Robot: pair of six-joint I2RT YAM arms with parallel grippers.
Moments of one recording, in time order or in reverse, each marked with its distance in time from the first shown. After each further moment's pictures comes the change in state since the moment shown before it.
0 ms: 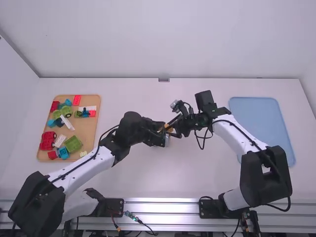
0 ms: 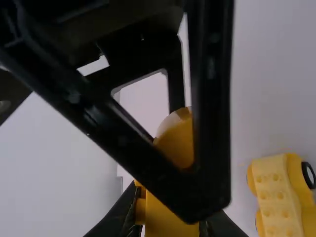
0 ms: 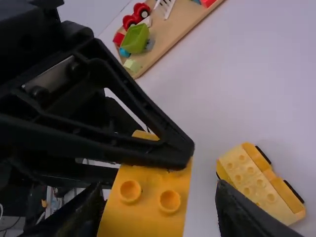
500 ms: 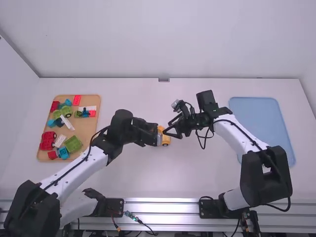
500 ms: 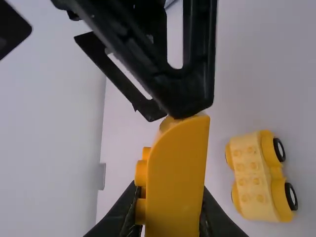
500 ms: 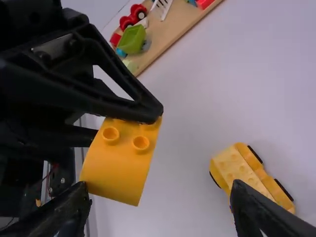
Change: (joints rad) left arm 0.096 -0.069 0.000 -0.161 0.099 0.018; right arm -0.013 0.000 0.000 -0.003 0.002 -0.026
